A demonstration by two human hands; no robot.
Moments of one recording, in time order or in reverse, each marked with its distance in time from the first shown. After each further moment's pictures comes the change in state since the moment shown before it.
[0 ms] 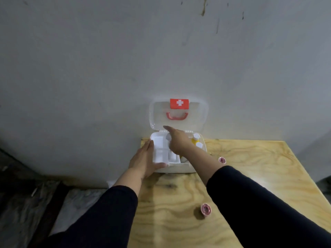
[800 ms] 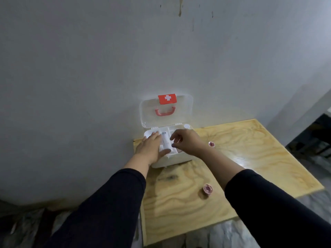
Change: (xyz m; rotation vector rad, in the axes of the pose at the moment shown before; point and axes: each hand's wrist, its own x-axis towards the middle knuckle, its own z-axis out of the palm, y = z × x) left_hand 0.005 0.018 -0.030 0.219 -0.067 0.352; right_hand -0.068 0.005 -0.006 0.153 0.192 0.075
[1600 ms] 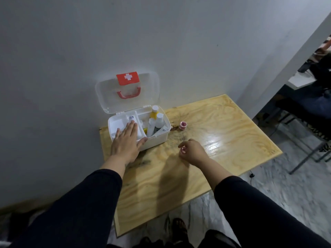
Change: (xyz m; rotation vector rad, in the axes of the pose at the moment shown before) left_hand 0.014 0.015 0.060 0.143 0.031 0.007; right_hand -0.069 0.129 0.024 -0.139 0.011 0.376
